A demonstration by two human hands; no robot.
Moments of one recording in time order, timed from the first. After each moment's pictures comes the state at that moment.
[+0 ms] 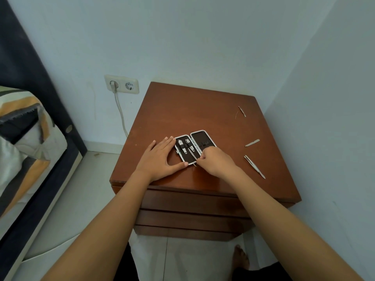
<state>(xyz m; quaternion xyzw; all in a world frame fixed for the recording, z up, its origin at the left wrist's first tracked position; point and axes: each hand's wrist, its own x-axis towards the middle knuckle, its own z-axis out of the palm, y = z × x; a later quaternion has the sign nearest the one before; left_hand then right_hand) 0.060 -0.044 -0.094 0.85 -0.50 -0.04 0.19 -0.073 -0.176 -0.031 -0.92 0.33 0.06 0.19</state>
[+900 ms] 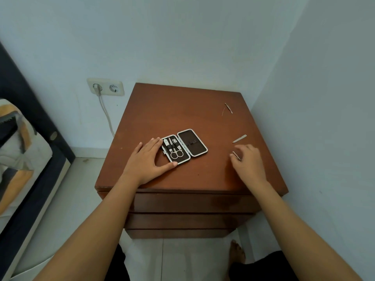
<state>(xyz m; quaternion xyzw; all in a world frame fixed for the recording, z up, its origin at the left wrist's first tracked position) 0.057 -0.044 -0.092 0.85 -0.48 -0.04 0.20 -0.164 -0.239 -0.058 -0.86 0.43 -0.21 0.16</state>
